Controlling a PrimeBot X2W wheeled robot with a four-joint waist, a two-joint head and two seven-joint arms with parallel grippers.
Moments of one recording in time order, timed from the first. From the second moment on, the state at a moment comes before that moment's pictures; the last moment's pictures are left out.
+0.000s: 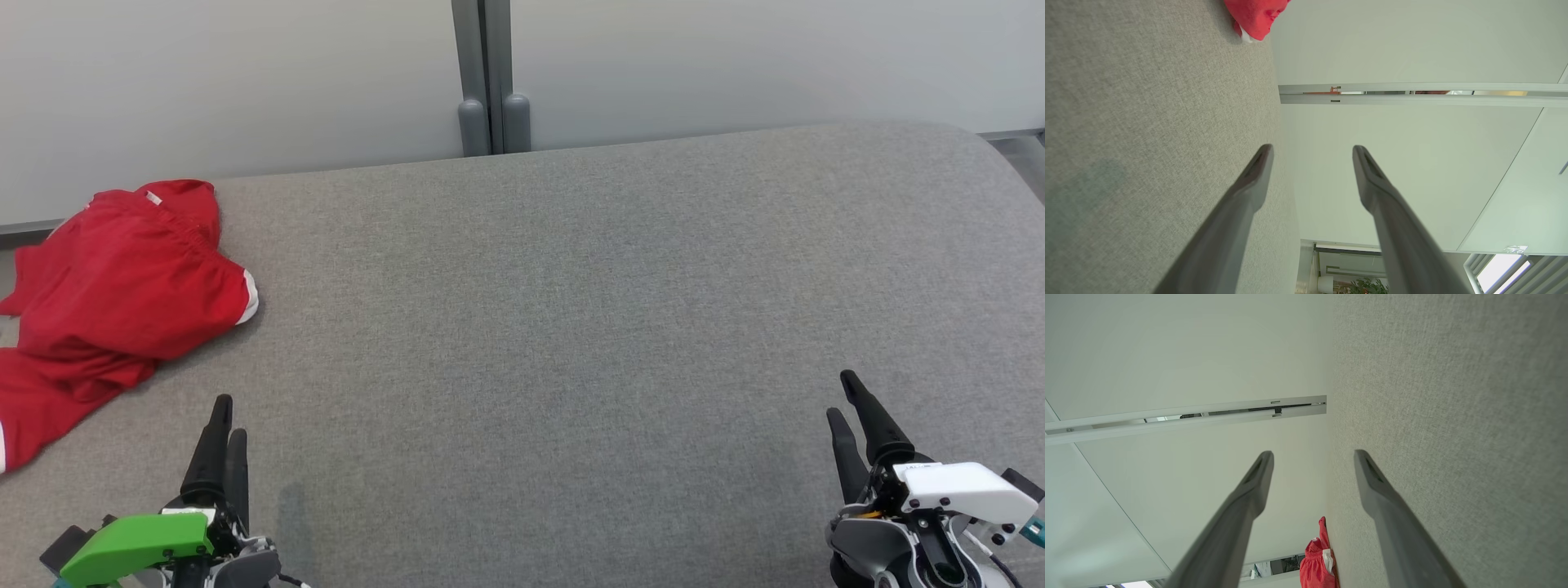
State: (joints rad) left arm -0.06 0.04 0.10 0.29 -1.61 -0.13 0.11; right arm -0.06 -0.04 -0.11 0.29 1.61 0.13 0.11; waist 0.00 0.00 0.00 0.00
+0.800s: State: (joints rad) left arm -0.06 0.04 0.09 0.23 -1.24 -0.12 0.00; right arm -0.06 -0.04 -0.04 0.21 1.28 0.13 0.00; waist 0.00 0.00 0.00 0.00
